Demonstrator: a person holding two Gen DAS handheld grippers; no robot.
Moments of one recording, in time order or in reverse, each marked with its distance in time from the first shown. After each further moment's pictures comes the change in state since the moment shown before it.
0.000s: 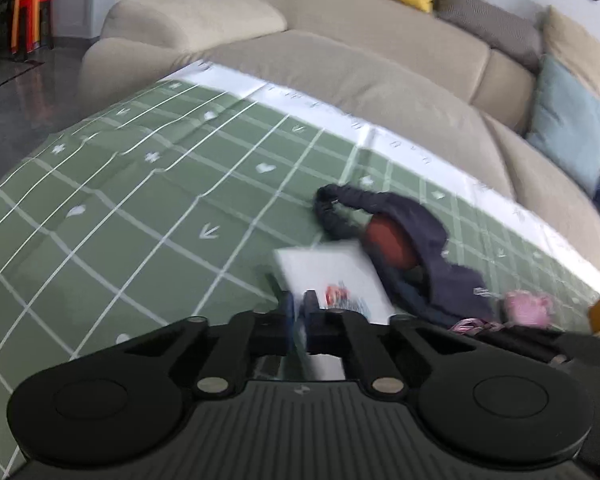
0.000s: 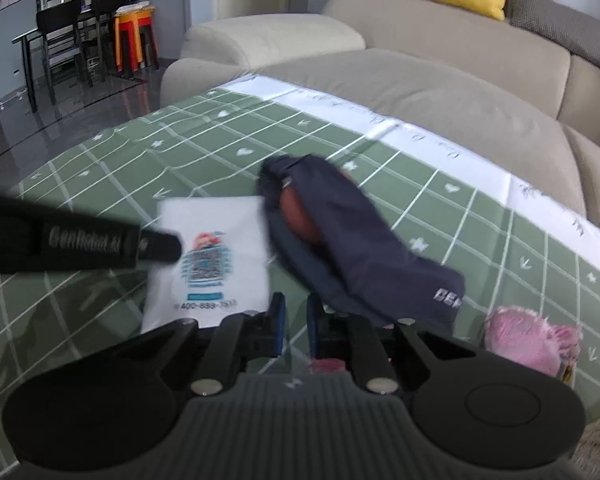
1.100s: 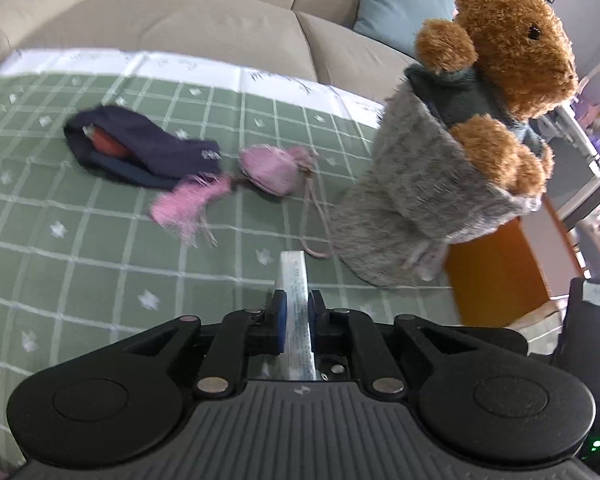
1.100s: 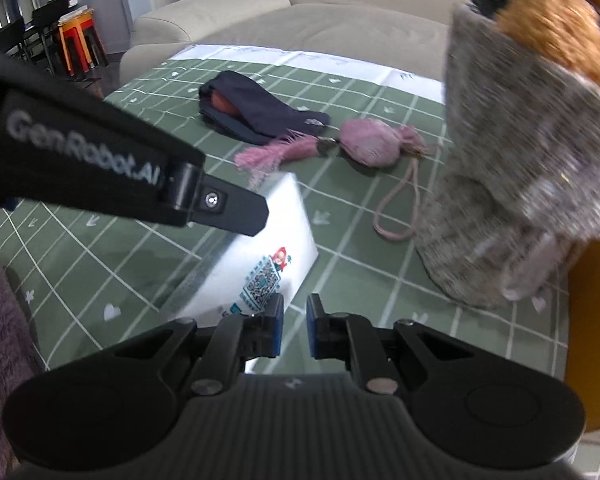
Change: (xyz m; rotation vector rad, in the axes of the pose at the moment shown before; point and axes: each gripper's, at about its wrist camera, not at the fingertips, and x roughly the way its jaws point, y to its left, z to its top) left arm -0.075 -0.135 -0.066 0.262 0.263 -0.350; right arm -0.150 -0.036 -0.112 0.205 0.125 -0.083
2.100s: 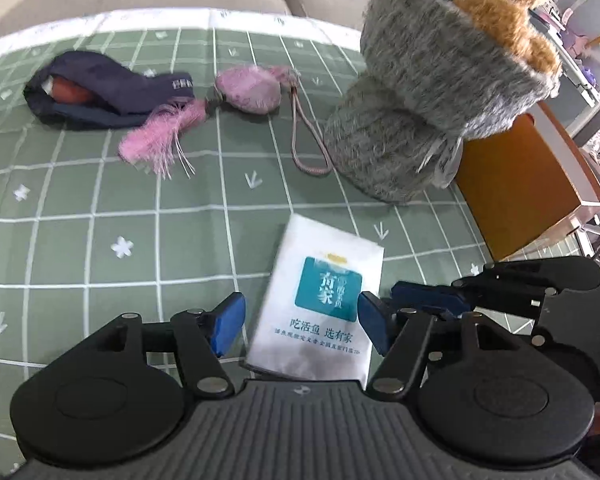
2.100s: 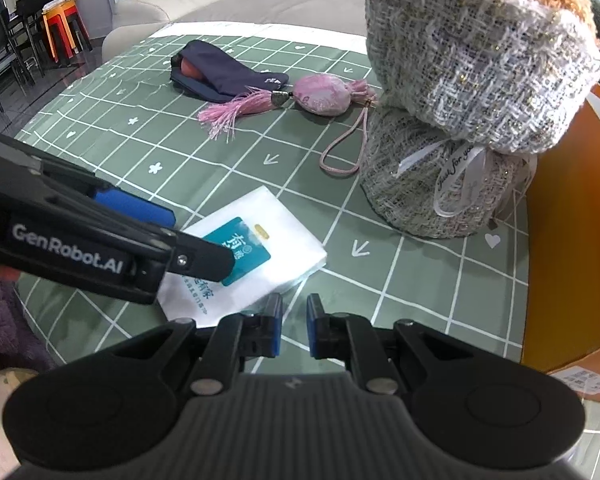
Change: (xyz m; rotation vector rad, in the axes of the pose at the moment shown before) left arm 0.039 0.005 -0.030 0.137 0.153 0.002; right arm -0.015 -0.028 -0.031 0.013 0.068 -0.035
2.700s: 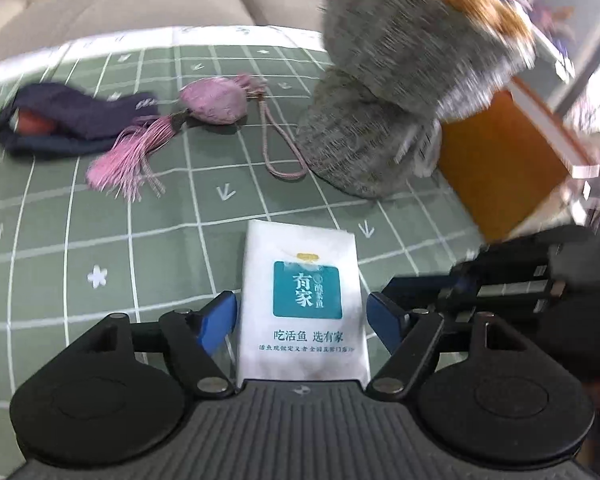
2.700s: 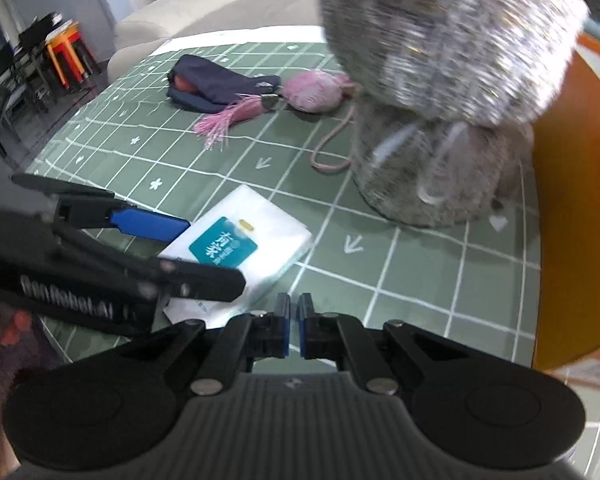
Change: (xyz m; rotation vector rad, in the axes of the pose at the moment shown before) left arm 0.009 -0.017 -0.004 0.161 -0.044 0.008; right arm 0.001 -0.031 0.000 0.120 0.007 0.111
